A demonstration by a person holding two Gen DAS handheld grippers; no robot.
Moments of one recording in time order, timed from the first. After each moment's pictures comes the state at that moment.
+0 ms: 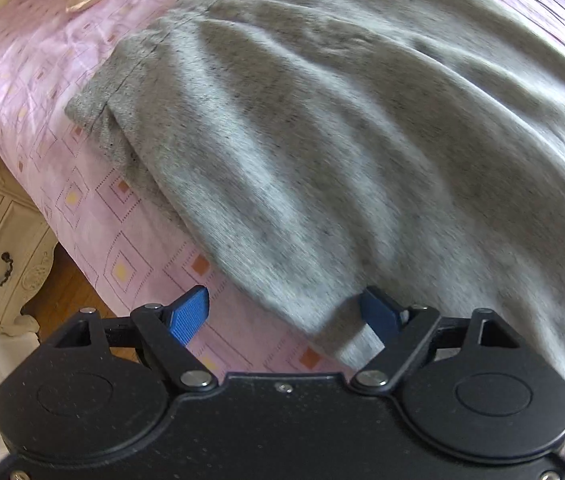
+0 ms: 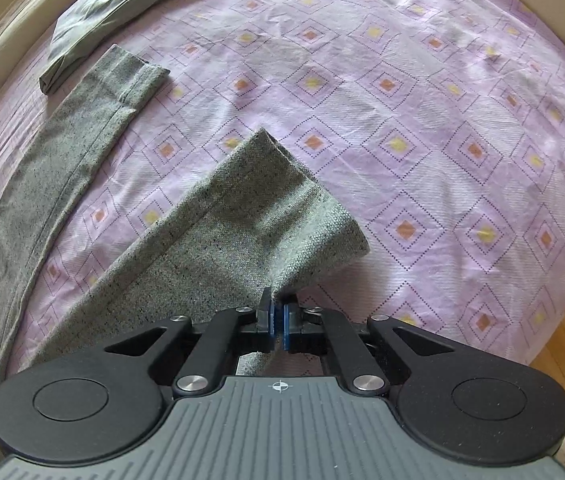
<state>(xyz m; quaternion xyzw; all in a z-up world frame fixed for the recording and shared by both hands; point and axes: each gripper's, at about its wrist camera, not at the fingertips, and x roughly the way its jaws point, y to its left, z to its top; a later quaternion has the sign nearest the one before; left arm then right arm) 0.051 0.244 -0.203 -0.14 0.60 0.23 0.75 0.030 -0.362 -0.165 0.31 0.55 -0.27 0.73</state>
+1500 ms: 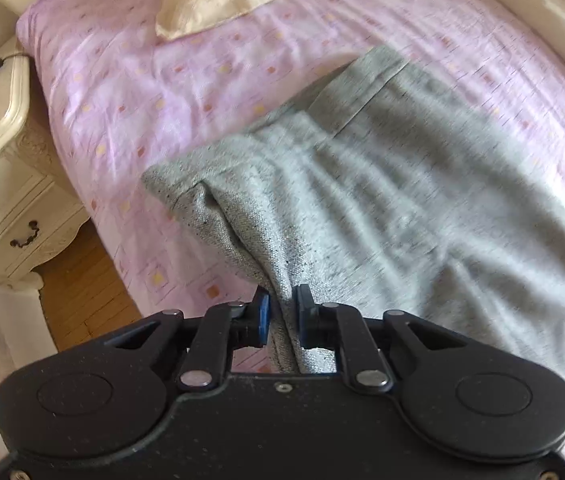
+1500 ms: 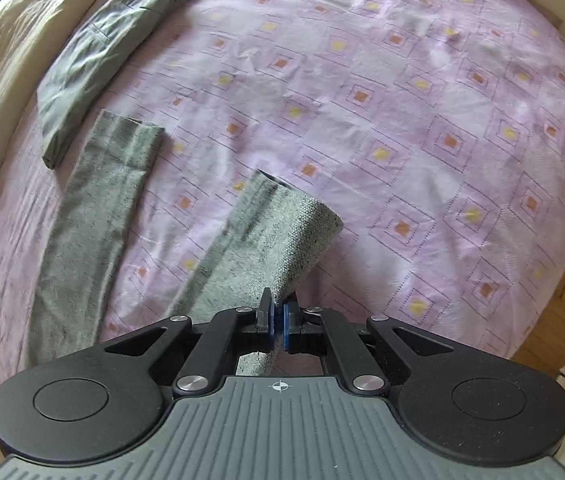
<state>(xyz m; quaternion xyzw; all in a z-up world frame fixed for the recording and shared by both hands) 0.098 0.333 -0.102 -0.23 0.56 0.31 0.73 0.035 -0.385 -0.125 0.43 0.51 -0.29 0.69</state>
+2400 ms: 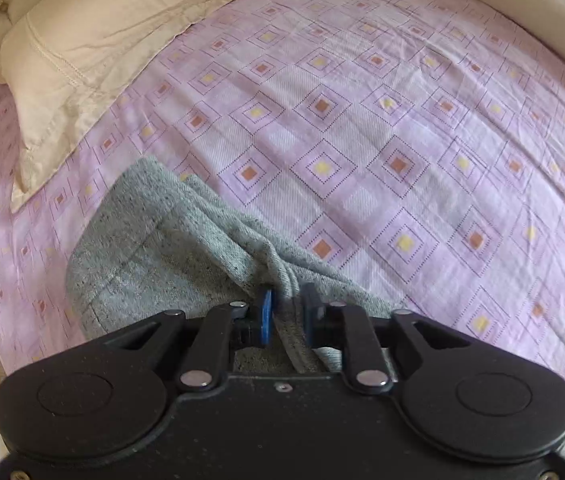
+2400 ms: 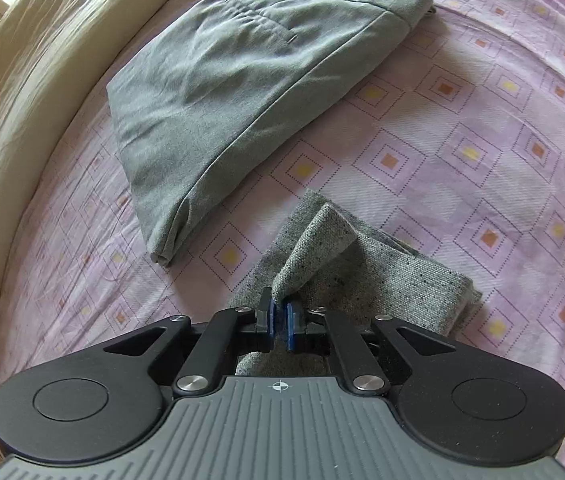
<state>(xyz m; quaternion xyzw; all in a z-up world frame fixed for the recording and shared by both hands) 0.350 0.305 -0.165 -0.13 0.58 0.31 0.74 0.310 -0.370 -0.172 0.38 0.51 -0.25 0.73</state>
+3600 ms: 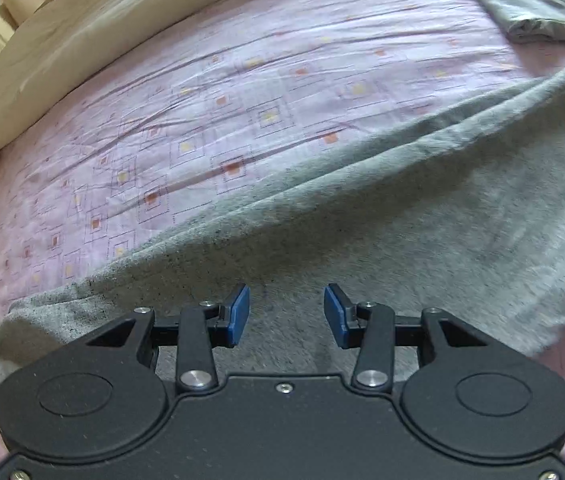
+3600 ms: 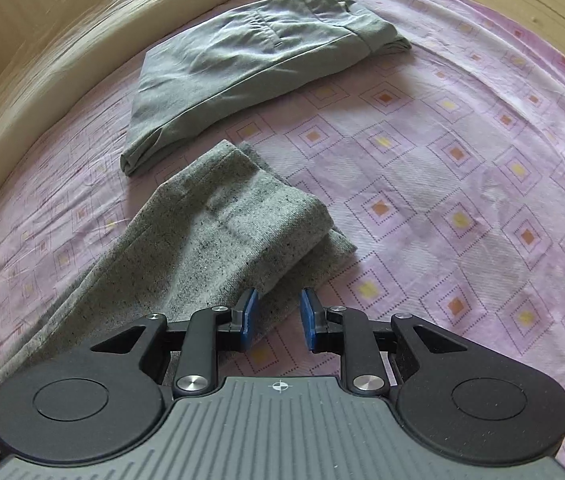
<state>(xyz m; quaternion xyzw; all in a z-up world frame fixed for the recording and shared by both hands) 0.280 -0.039 -0.187 0.21 0.55 -0.05 0.81 0.202 -0.364 -0.175 0.25 0.49 -0.19 0.81</state>
